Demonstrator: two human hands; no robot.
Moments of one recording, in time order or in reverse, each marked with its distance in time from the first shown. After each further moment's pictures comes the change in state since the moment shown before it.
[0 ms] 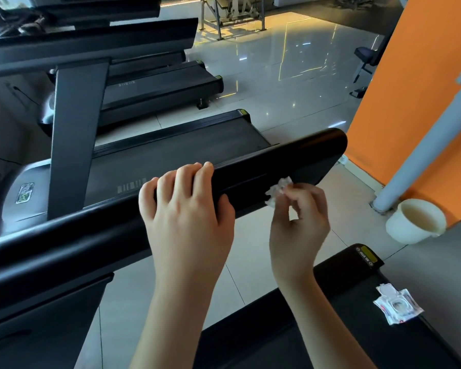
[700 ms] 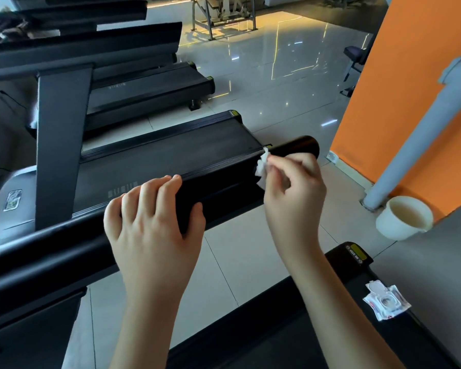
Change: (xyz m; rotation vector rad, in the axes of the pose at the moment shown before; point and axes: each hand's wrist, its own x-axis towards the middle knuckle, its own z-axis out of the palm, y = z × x) left_hand -0.003 -0.002 0.007 0.015 0.071 -0.020; right_hand 0.064 -0.008 -0.006 -0.092 -0.105 -0.031
